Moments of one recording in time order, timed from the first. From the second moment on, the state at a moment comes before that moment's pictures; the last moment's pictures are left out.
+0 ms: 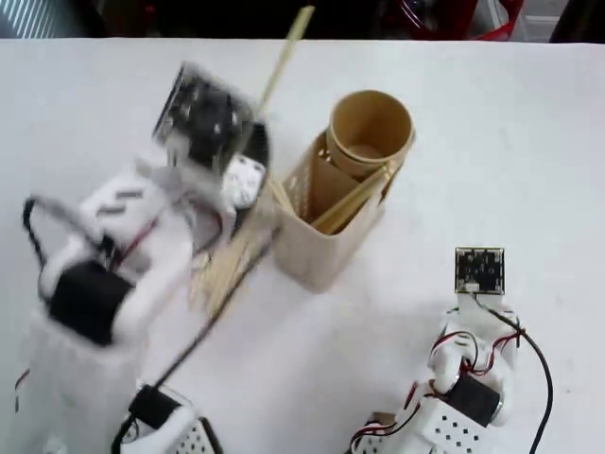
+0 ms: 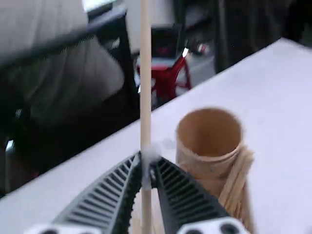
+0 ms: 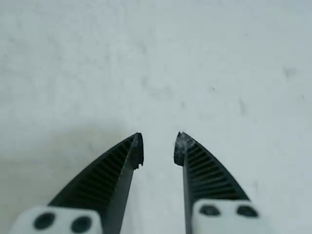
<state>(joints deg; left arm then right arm) 25.2 -45.1 9.5 59.7 -8.8 28.8 -102.8 96.4 60.0 31.7</state>
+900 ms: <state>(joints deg) 35.5 -30.4 9.5 32.8 -8.9 28.8 -102.8 96.4 60.0 31.7</state>
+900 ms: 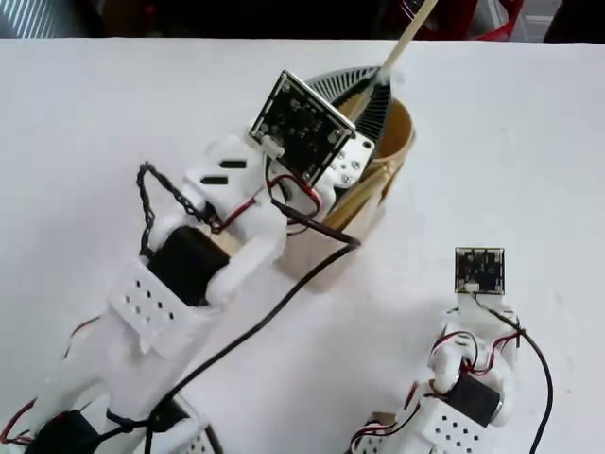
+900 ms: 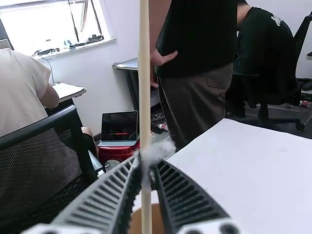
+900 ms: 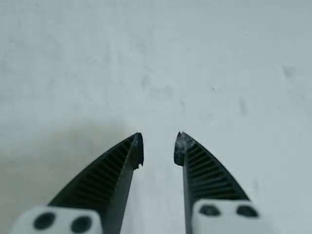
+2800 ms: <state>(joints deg) -6.5 32.5 -4.6 58.4 -9.4 28.8 -102.8 96.4 60.0 31.7</state>
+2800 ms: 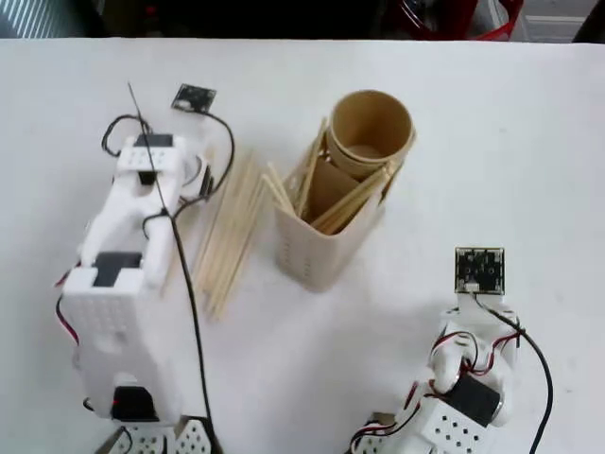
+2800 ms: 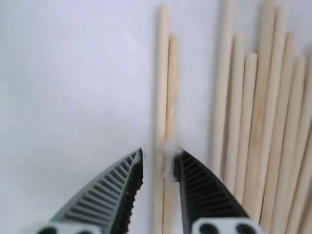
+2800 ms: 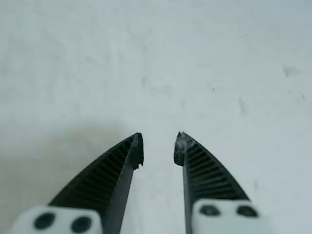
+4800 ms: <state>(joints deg) 32.8 -46.3 5.9 41.1 -4.8 28.8 -102.8 96.4 60.0 31.7</state>
